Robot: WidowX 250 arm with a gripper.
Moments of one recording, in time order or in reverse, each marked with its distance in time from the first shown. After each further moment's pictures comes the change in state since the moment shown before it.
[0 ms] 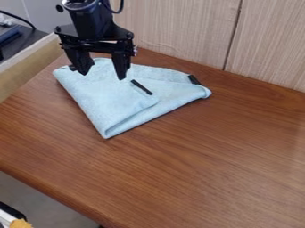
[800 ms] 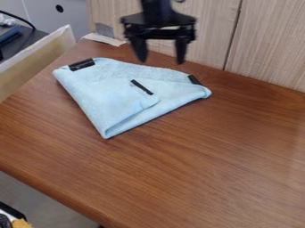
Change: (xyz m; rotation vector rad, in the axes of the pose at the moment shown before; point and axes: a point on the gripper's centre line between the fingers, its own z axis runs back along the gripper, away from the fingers) arm 0.057 -0.087 -0.023 -0.045 0.015 0.014
